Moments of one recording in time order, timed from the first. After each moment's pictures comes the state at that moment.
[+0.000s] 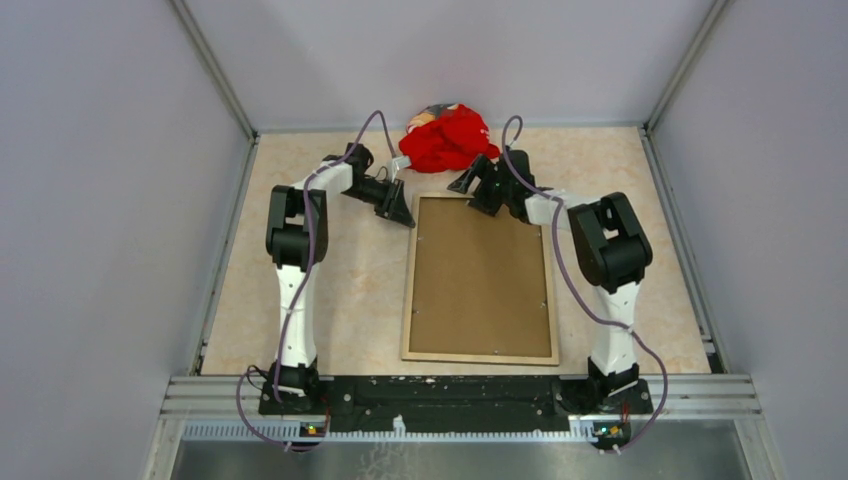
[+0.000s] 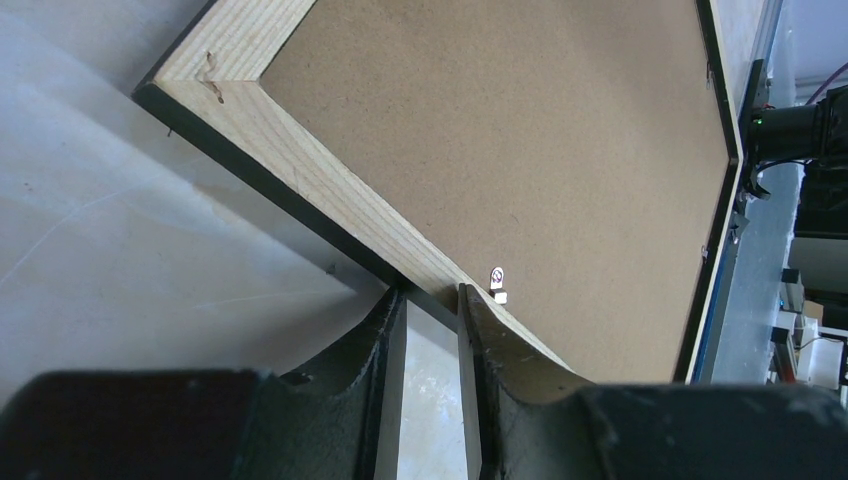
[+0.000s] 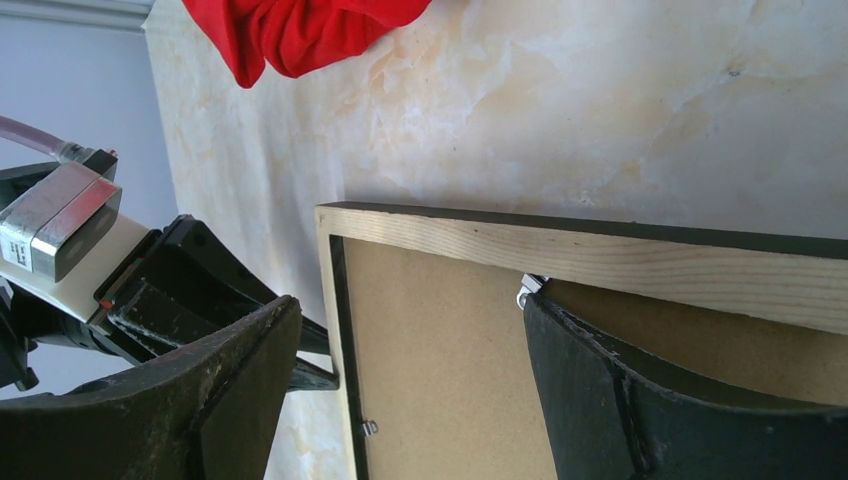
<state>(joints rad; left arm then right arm) -0.17 2.38 1.82 -0.79 1.03 0.38 0.39 2.08 1.30 0.21 -0.27 0.92</state>
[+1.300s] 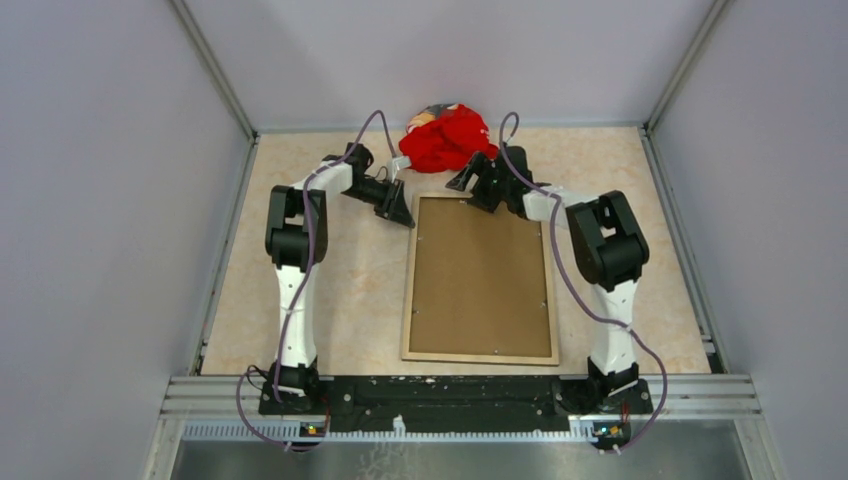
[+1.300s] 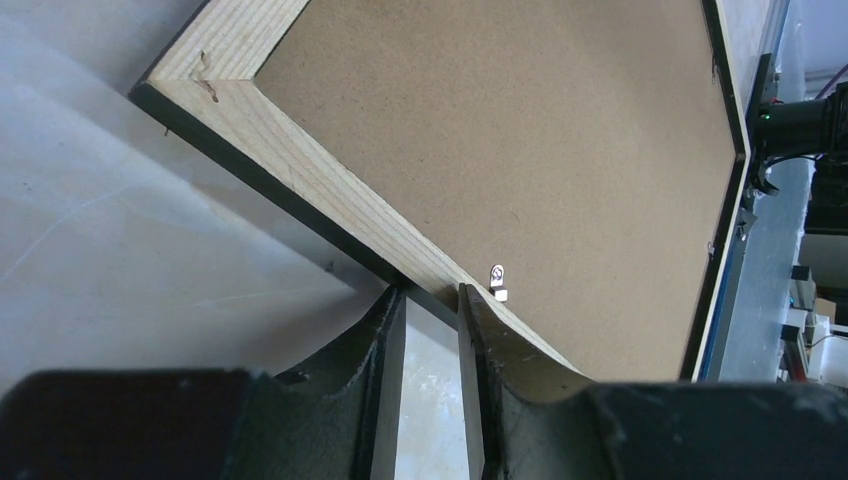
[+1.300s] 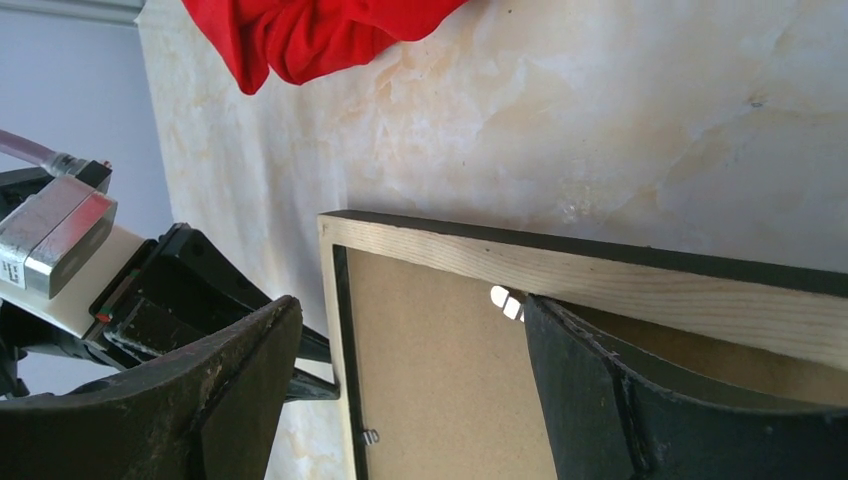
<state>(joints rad) -0.17 2.37 1.82 -0.79 1.03 0.39 0.39 2.11 1.36 0.18 -0.29 0.91</state>
